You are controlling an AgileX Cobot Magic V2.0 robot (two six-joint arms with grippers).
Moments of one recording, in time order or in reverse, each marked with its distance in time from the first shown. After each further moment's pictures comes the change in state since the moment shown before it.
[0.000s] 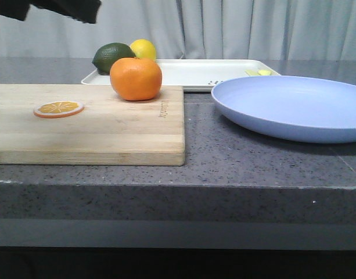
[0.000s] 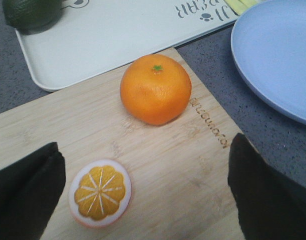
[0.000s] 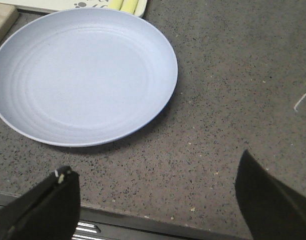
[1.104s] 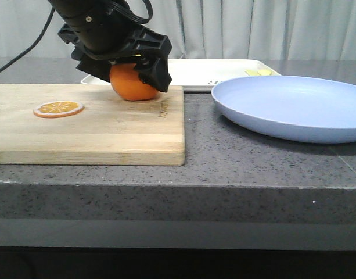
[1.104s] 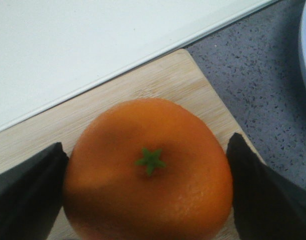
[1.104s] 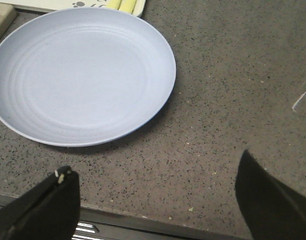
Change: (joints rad) left arm -0.006 0.546 -0.353 -0.004 -0.006 0.000; right arm 0.000 0.000 0.000 0.000 0.000 -0.005
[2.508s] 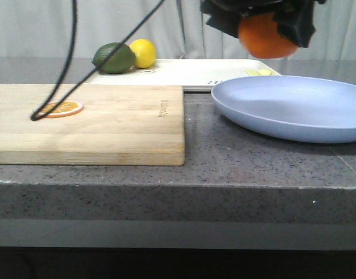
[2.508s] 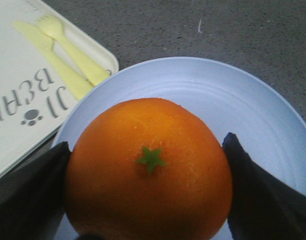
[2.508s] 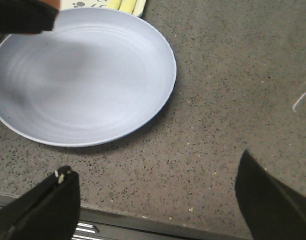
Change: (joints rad) left arm -0.320 0.165 -0.385 0.029 0.045 0.000; right arm 0.000 0.000 0.000 0.000 0.000 0.000
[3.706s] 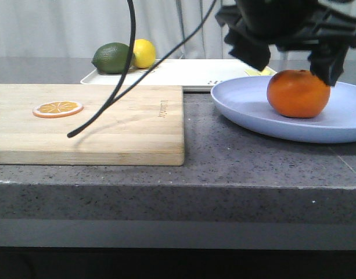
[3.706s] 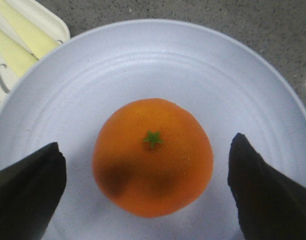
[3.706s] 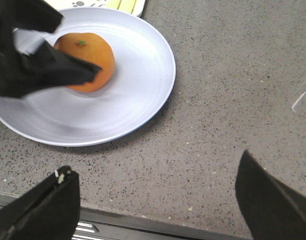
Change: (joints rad) left arm -0.040 0.088 -0.120 0.001 0.139 0.000; right arm 0.000 0.000 0.000 0.000 0.002 -0.002
